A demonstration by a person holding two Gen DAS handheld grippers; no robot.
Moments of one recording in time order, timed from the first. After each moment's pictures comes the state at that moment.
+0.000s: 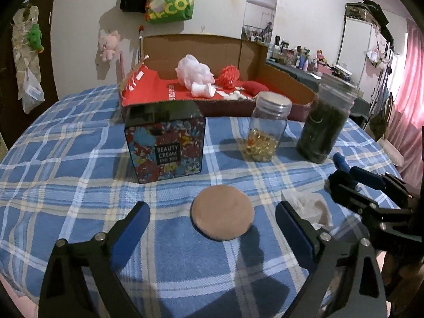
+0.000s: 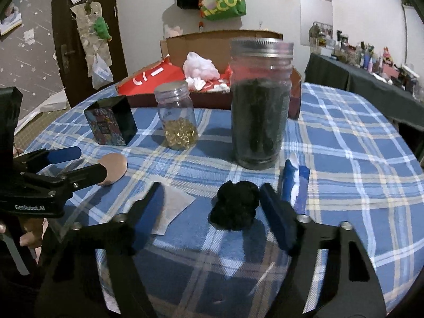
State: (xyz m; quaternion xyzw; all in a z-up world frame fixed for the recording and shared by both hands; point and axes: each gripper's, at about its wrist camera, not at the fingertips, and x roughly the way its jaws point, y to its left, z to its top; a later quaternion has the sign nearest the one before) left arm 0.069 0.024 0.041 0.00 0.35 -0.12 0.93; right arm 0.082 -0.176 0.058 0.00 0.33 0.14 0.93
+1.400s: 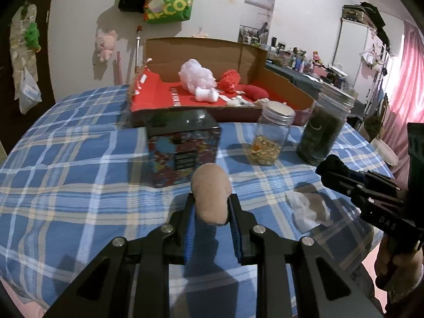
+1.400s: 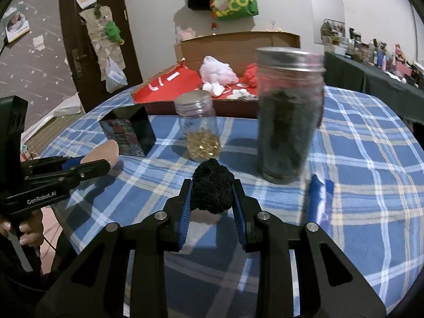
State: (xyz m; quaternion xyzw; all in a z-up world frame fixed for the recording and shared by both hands) left arm 0.066 0.050 0.058 -0.01 0.35 -0.13 0.93; right arm 0.094 -0.156 0.069 0.02 0.32 0.18 0.93
